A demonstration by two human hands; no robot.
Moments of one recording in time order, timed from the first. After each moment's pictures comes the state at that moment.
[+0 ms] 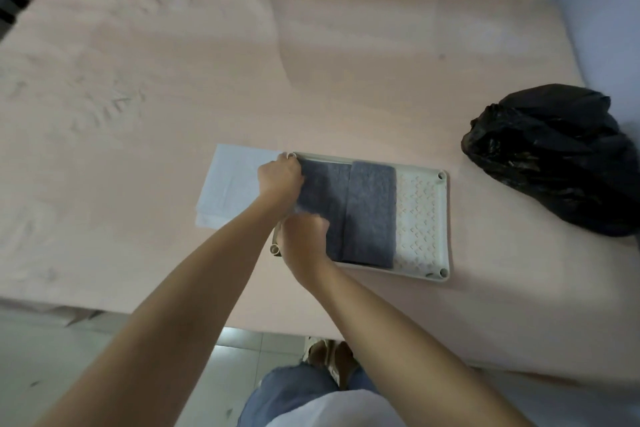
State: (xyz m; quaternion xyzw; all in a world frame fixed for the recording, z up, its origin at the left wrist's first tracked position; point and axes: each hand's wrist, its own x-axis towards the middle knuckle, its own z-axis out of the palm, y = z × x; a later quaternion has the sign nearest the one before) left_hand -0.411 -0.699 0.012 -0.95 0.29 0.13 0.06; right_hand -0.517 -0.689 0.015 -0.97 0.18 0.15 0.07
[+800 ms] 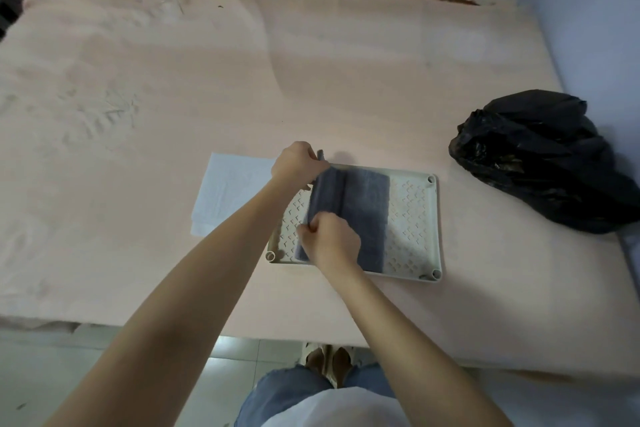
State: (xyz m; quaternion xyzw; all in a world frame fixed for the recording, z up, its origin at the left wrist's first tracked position) left_hand -0.410 -0.734 0.047 -0.91 0.16 0.27 -0.28; right_hand -0.550 -0.725 0.049 -0.86 0.38 0.09 0.33
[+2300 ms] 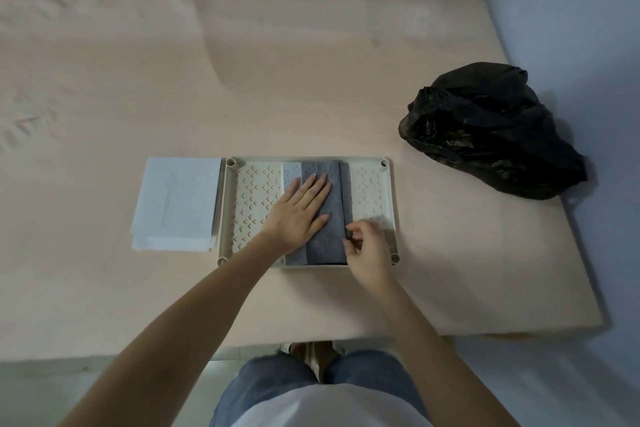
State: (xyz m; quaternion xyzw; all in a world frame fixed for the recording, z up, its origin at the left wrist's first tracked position) left_hand -0.494 -0.733 -0.047 -0.79 0.61 0.08 0.00; right_hand -0.656 -0.812 -0.026 -0.83 0.41 -0.05 0.38
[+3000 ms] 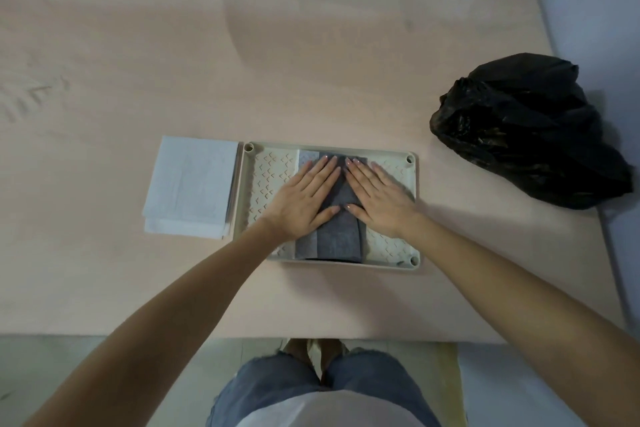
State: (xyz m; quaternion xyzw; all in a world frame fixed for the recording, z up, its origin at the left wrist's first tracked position) left_hand -0.474 -0.725 -0.038 -0.78 0.63 0.04 -0.03; right_hand -0.596 -0.893 -0.042 -0.99 0.03 0.16 -0.05
